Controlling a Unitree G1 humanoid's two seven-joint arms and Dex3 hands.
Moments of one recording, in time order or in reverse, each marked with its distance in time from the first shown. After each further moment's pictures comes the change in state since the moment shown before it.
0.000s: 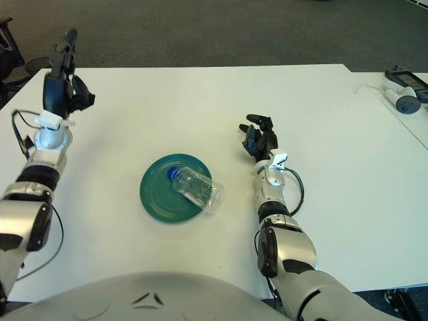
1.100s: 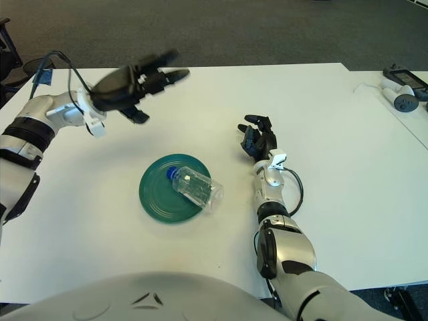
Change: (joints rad) left arm -0.389 0.192 -0.492 -0.038 0.594 -0.268 0.217; right arm 0.004 0.004 0.002 -0.013 0.006 -0.002 0.002
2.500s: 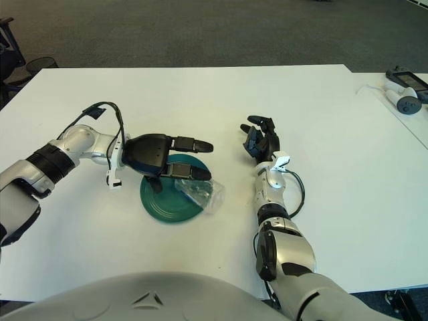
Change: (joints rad) left arm 0.159 0.005 -0.336 -0.442 0.736 0.154 0.357; right arm 0.020 0.013 -0.032 -0.028 0.036 0.006 0.027
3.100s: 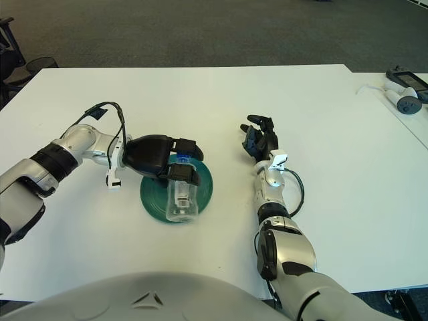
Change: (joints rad) left arm -0.005 -0.011 0.012 0.035 -0.090 -0.078 -0.057; right arm -0.006 -0.005 0.020 0.006 -0.020 0.003 -0.045
